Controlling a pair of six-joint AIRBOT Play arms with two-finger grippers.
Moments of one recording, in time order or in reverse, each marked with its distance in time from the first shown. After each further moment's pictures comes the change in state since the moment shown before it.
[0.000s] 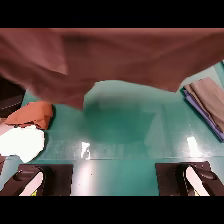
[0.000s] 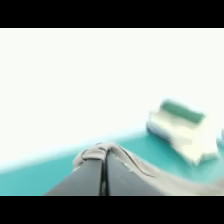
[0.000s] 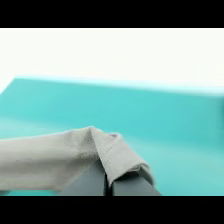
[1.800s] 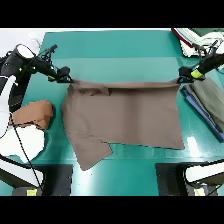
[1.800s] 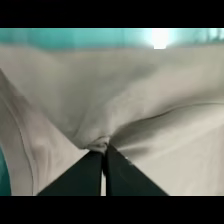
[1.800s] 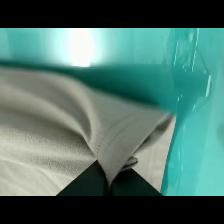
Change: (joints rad) left arm -0.001 -0.895 -0.406 -0.039 -0.210 0.032; right arm 0.130 -0.865 -0.222 -0.300 0.143 0.051
